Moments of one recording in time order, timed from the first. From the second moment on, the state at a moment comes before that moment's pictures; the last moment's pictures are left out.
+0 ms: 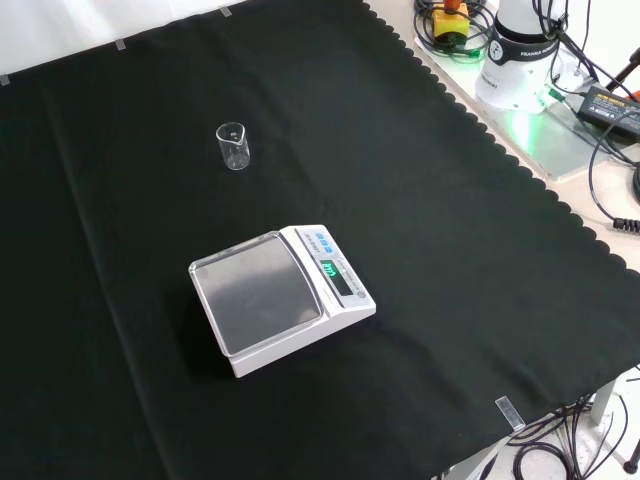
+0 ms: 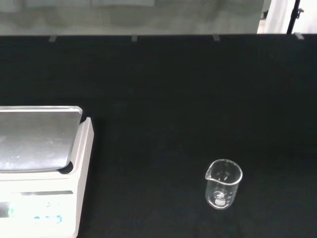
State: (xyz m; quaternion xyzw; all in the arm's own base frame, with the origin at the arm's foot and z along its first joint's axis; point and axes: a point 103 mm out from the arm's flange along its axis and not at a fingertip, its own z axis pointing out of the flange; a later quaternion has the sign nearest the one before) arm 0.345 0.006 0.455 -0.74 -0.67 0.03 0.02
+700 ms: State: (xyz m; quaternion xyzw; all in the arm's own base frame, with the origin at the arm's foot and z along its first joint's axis) arm 0.432 0.005 0.366 -0.75 -0.65 0.03 0.07
